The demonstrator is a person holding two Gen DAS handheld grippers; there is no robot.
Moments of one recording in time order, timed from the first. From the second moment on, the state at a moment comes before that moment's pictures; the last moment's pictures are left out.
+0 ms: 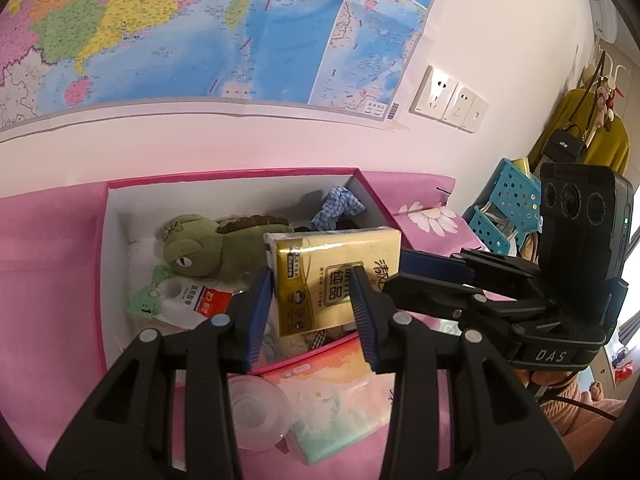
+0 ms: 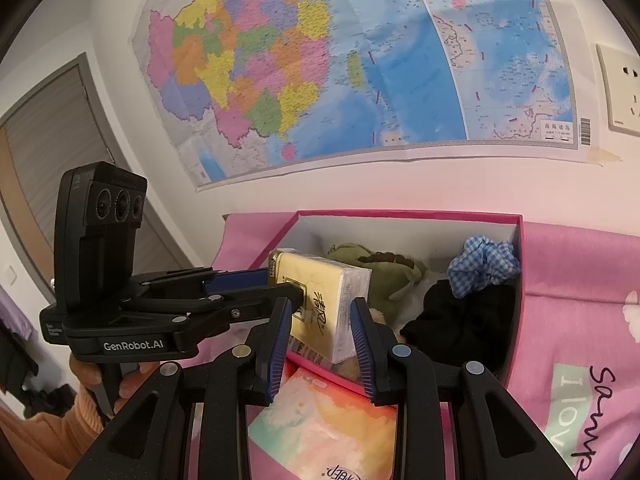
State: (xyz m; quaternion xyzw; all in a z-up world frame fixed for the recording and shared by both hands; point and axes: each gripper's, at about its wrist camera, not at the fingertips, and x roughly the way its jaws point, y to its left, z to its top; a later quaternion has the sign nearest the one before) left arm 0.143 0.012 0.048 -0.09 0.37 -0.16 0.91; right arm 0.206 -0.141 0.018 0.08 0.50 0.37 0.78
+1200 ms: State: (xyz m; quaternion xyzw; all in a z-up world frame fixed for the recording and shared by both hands) left arm 0.165 0.018 0.040 -0.08 0.40 -0.14 0.90; right arm 0.222 -0.127 0.006 0.08 0.51 0.37 0.77
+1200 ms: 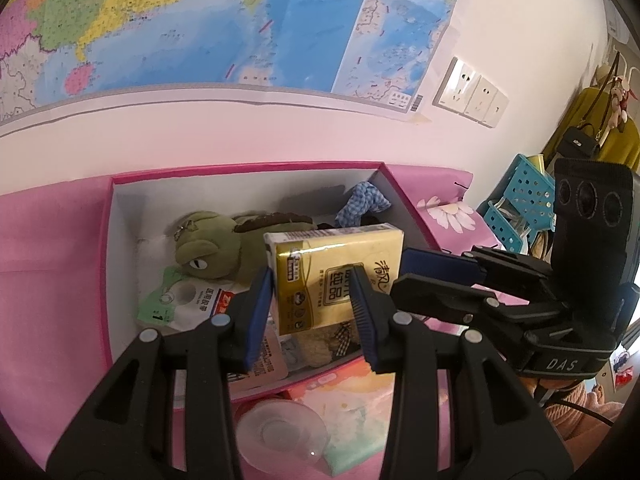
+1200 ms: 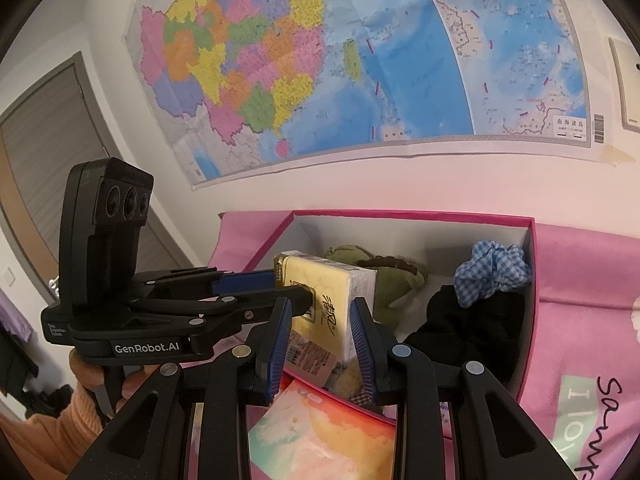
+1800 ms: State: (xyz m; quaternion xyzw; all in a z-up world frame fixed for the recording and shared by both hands) left arm 0.170 0.022 0.029 -0.09 0.41 -0.14 0.90; right arm 0.220 -0.119 -0.005 0.08 0.52 0.38 0.76
